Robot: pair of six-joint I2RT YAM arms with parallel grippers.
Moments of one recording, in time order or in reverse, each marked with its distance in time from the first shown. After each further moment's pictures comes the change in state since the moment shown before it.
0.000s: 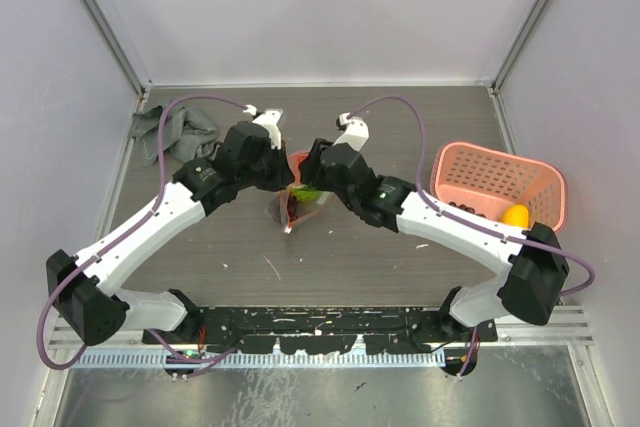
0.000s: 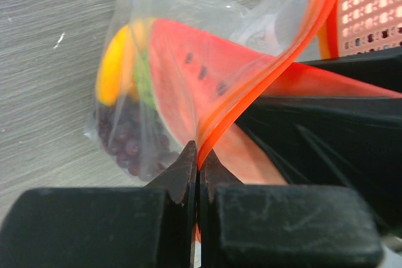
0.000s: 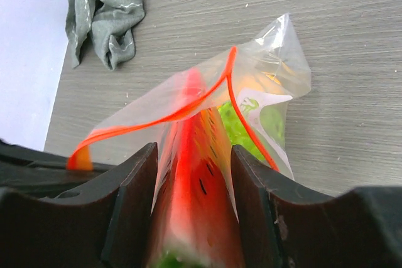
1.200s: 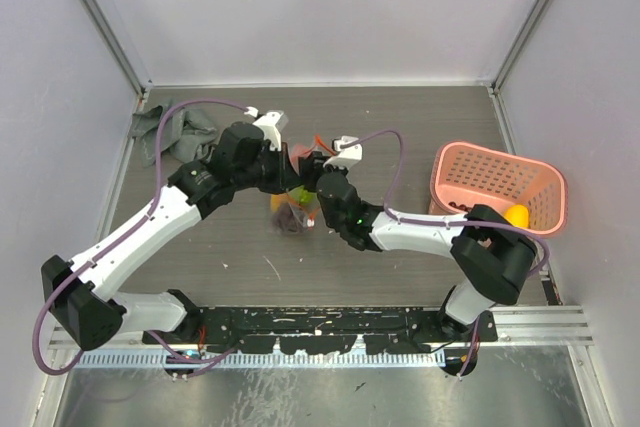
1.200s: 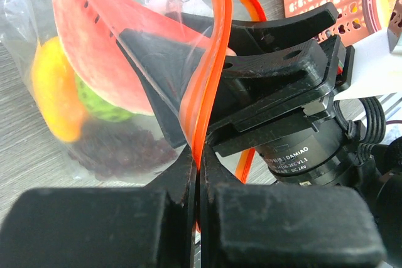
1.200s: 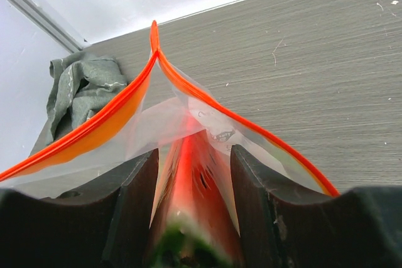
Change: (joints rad) left arm 0.005 -0.035 -0.024 0.043 0.150 -0.039; right arm 0.048 0.185 -0.304 0.834 0.311 -0.231
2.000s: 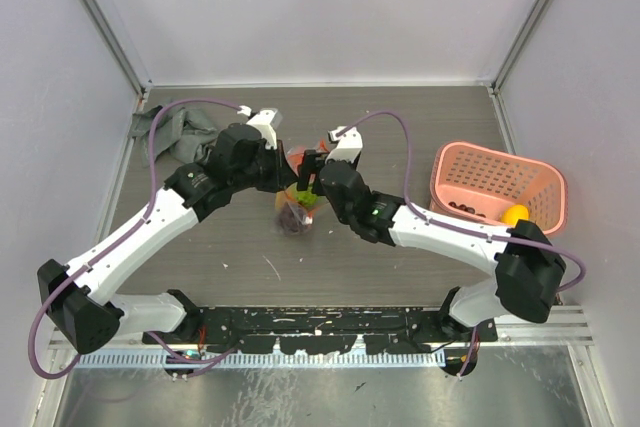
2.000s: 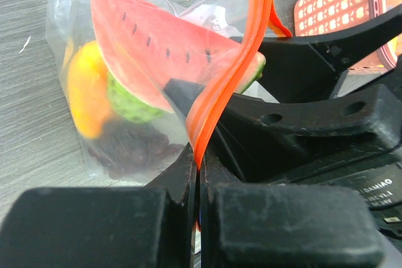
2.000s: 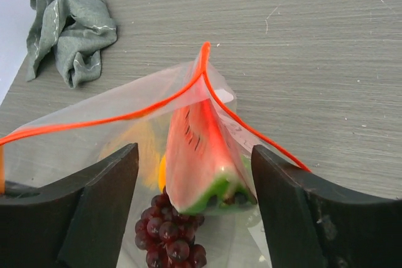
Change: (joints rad) left arm 0.000 -0.024 -0.005 0.004 -0.086 -0.018; right arm -0.002 -0.162 0.114 -0.476 -0.129 -0.023
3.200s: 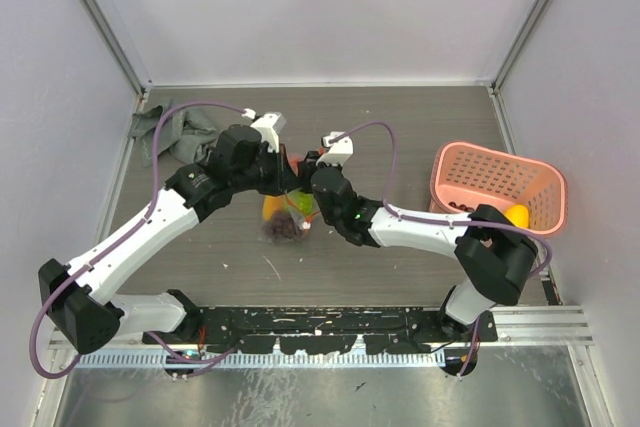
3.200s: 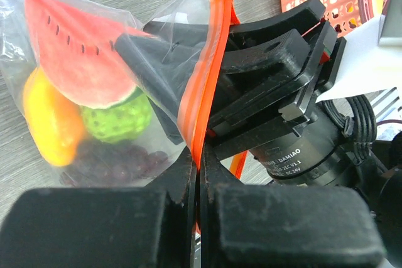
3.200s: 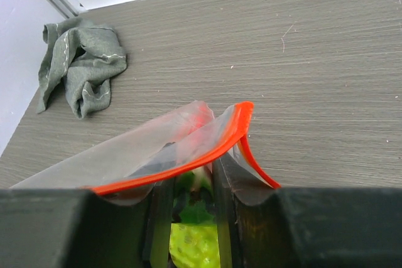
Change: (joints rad) left arm 0.000 0.000 -0.015 0.003 0.085 0.005; right arm 0.001 0.157 -0.047 0.322 0.051 -0.012
